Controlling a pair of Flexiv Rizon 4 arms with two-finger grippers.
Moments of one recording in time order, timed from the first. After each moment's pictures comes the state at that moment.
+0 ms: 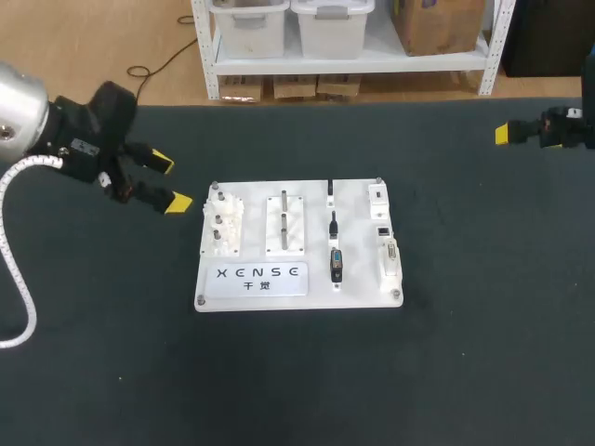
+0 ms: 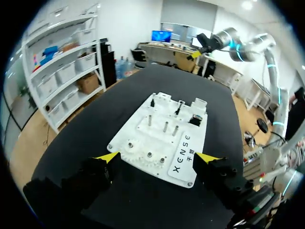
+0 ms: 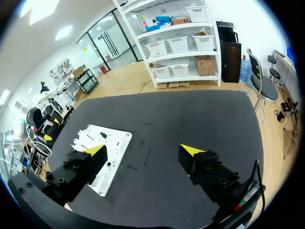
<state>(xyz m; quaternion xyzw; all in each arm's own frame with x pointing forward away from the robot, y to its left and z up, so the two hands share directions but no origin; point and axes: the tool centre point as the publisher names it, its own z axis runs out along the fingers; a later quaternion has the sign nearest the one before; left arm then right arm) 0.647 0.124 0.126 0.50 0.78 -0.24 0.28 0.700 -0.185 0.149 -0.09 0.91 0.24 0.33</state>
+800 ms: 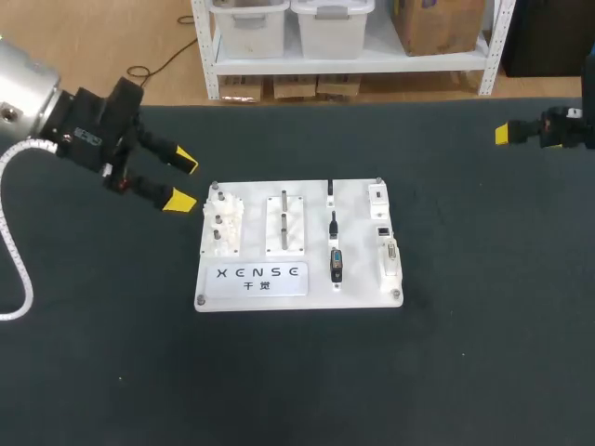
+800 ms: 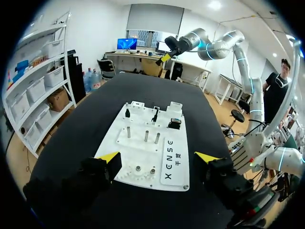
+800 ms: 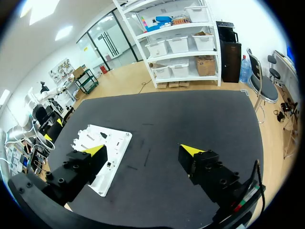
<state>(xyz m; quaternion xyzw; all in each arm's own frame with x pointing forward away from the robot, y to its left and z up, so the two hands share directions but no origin) 0.650 0.109 0.124 0.57 0.70 -0.34 0.26 0.700 -0.185 0.149 -0.09 0.91 0.24 0.33</state>
